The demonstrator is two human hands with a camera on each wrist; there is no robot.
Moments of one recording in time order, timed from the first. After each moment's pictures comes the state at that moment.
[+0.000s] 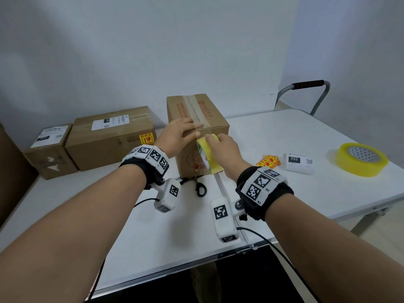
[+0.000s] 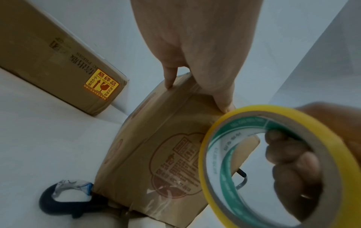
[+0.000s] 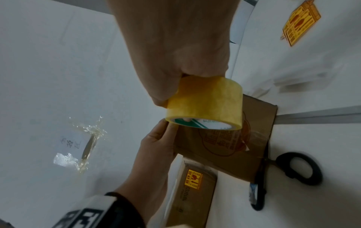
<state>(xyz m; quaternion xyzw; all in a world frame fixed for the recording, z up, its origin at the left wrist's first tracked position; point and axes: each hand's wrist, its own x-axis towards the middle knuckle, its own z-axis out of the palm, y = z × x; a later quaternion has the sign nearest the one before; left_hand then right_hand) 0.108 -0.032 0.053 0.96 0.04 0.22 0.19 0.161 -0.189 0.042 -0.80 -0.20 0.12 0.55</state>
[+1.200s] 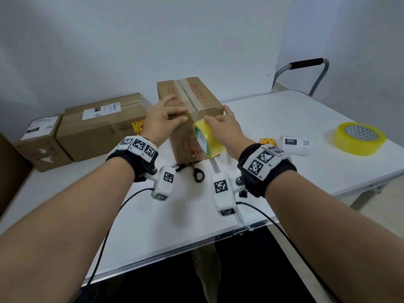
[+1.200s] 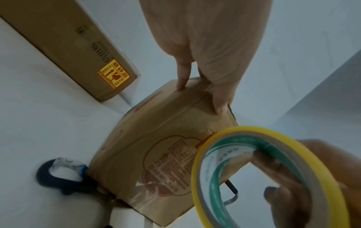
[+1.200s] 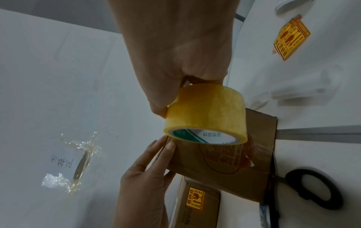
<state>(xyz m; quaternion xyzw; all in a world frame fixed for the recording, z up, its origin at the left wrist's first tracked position) 0.107 -0.024 0.048 0.89 0.10 0.31 0.31 0.179 -0.204 0.043 -0.80 -0.23 0.09 0.55</state>
